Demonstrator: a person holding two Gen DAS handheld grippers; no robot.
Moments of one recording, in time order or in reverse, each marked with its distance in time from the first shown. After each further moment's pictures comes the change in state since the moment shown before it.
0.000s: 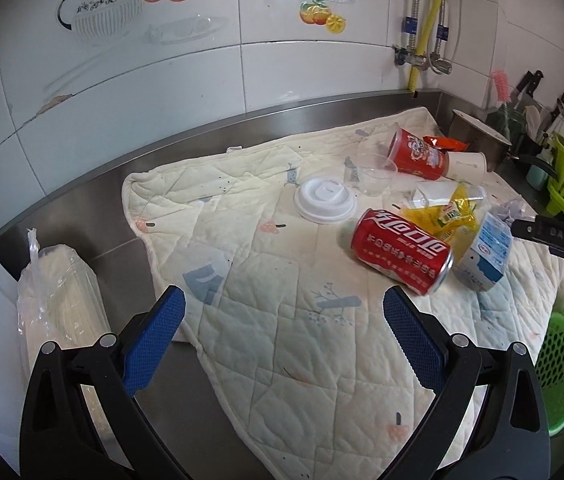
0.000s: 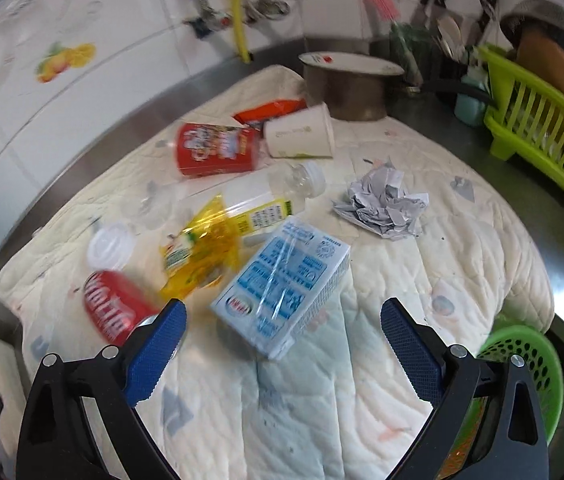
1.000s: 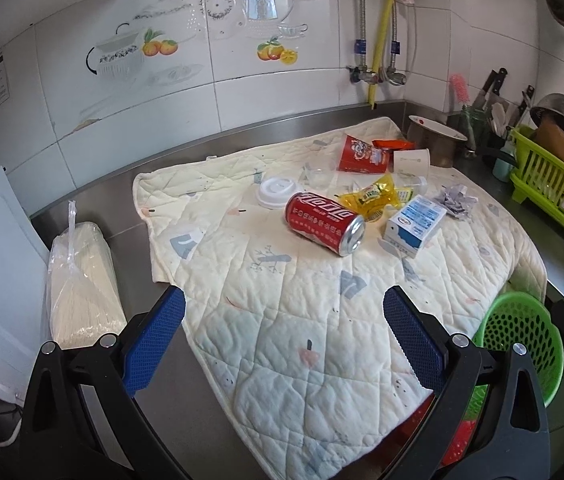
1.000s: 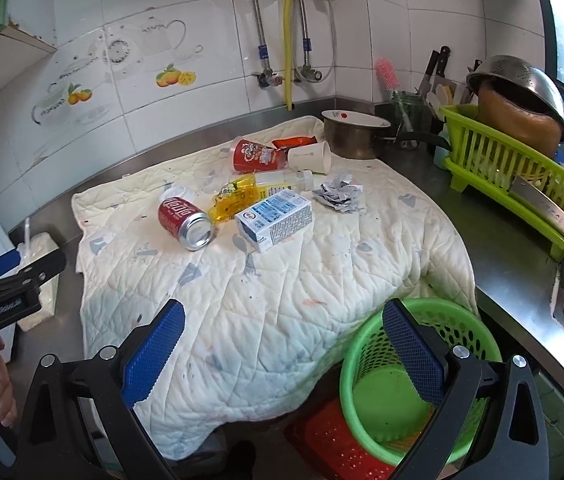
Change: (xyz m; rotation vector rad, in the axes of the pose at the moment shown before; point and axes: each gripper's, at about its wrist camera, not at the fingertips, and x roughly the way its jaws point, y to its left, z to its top) left arm -0.111 -0.084 -0.060 0.020 -0.081 0.036; right arm -0.181 -0.070 -0.139 -0.231 -0.206 0.120
